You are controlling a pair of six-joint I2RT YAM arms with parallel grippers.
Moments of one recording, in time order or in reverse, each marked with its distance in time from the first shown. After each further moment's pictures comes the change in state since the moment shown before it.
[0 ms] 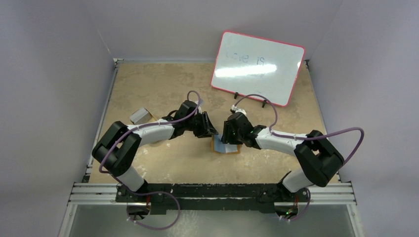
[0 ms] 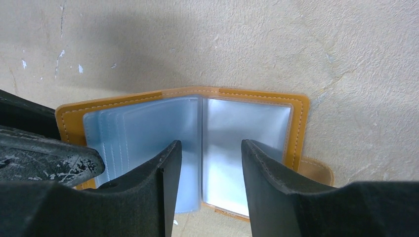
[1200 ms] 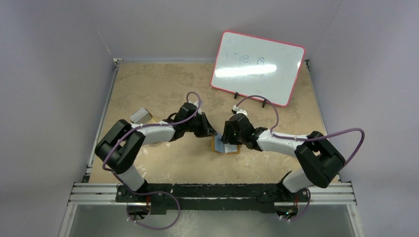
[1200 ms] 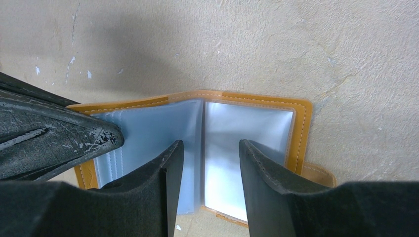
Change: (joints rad) left arm -0.001 0.034 -0.052 0.154 -0.008 -0.029; right arm -0.002 -0.015 -0.047 0.082 0.000 0.017
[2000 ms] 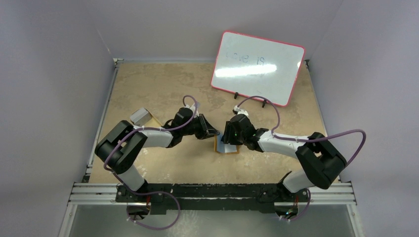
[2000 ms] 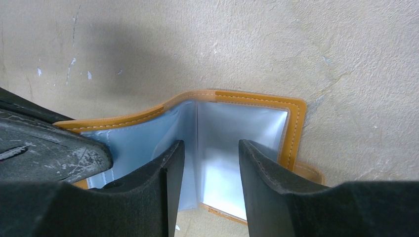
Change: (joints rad) left arm 0.000 0.000 -0.134 0.327 0.055 -0.196; right arm -0.006 -0.015 -0.021 0.021 0.000 0.006
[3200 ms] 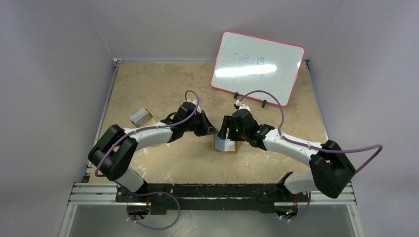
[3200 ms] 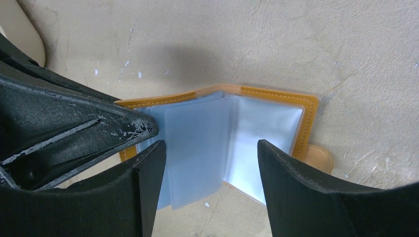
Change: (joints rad) left arm -0.022 -0.086 0.139 -0.376 -0.119 0.179; right arm 0.001 -0.115 0.084 -0.143 -0.018 0.024
